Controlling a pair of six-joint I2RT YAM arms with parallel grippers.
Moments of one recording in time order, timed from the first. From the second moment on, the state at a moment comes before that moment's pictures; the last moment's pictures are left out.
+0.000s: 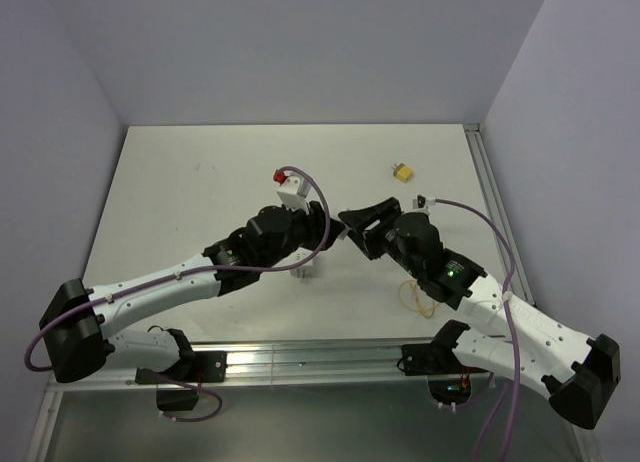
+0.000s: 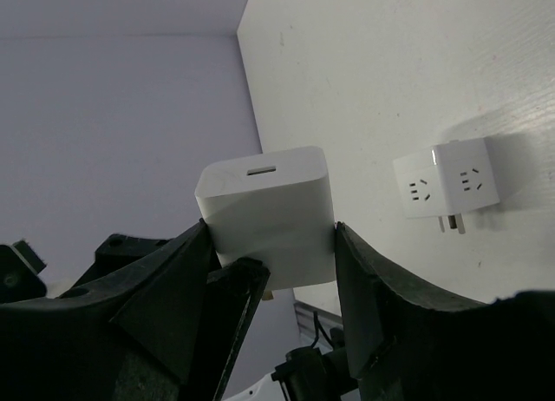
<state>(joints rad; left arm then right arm) -1.01 1.26 0.91 0.14 -0.22 -0.62 0.76 0.84 0.69 -0.21 0.22 1.49</state>
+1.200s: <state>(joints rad) -0.79 0.85 0.81 0.03 0.58 -0.65 0.68 0.80 0.86 -0.12 -0.68 0.48</state>
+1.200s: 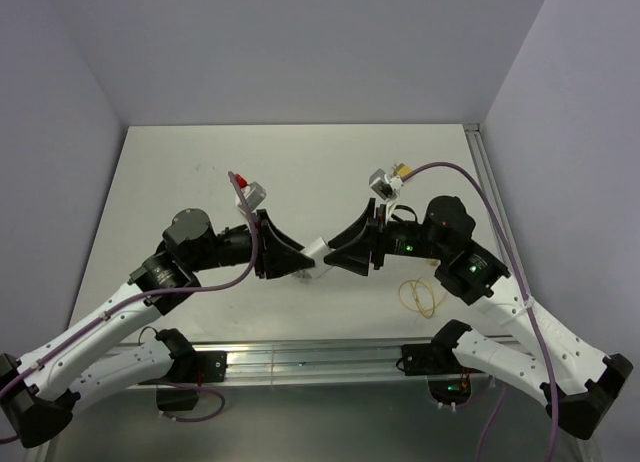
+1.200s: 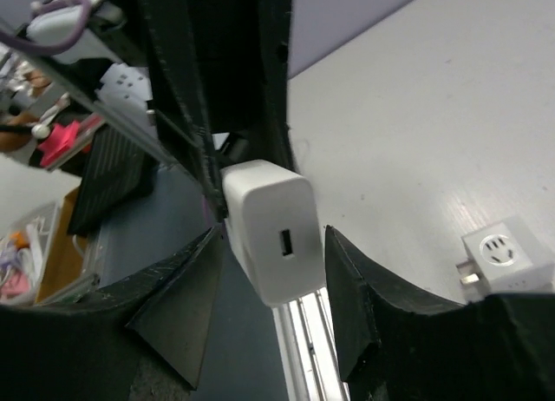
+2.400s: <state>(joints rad) -0.72 0.70 0.84 -0.33 -0.05 -0.74 0.67 1.02 1.03 -0.29 -0.50 0.23</state>
